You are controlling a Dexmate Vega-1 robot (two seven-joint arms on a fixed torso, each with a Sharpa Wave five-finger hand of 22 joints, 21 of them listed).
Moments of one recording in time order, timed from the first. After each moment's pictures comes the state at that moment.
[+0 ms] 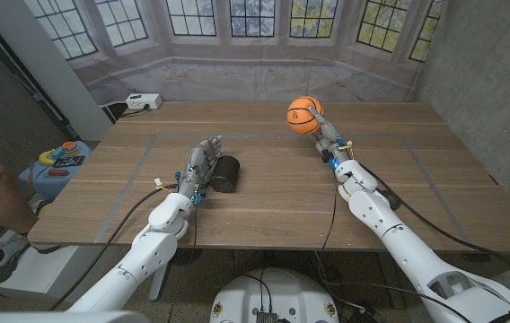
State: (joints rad) left arm 1.09 0.48 0.33 -1.51 -0.67 -0.34 0.03; left_hand 0.25 0.19 0.74 0.07 0.18 0.31 0.10 0.20 0.21 0.13 0.06 0.21 0.20 0.10 0.10 0.18 0.17 0.19 0.06 0.21 0.17; right arm -0.85 -0.27 -0.34 -1.36 0.86 0.21 0.08; right_hand 1.06 -0.20 0.21 -0.10 0.18 0.55 0.04 0.37 0.25 0.50 0.00 0.85 0.49 0.85 -0.08 0.34 0.58 0.91 -0.10 0.57 0.19
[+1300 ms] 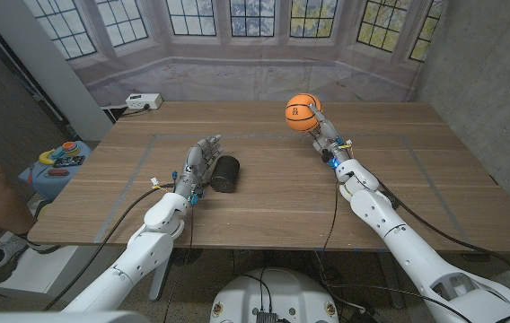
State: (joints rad) left arm 1.10 0.50 0.32 -1.52 -0.68 -0.34 0.00; left_hand 0.26 0.18 0.74 0.07 0.18 0.31 0.09 0.20 0.21 0.14 0.07 0.21 0.20 0.10 0.10 0.18 0.17 0.19 0.06 0.21 0.17; right arm -0.86 -0.28 -0.34 -1.39 0.90 0.19 0.15; right_hand 1.01 -0.15 0.17 -0.08 0.18 0.49 0.08 0.33 0.24 0.46 0.03 0.76 0.43 0.82 -0.10 0.26 0.53 0.88 -0.11 0.57 0.18
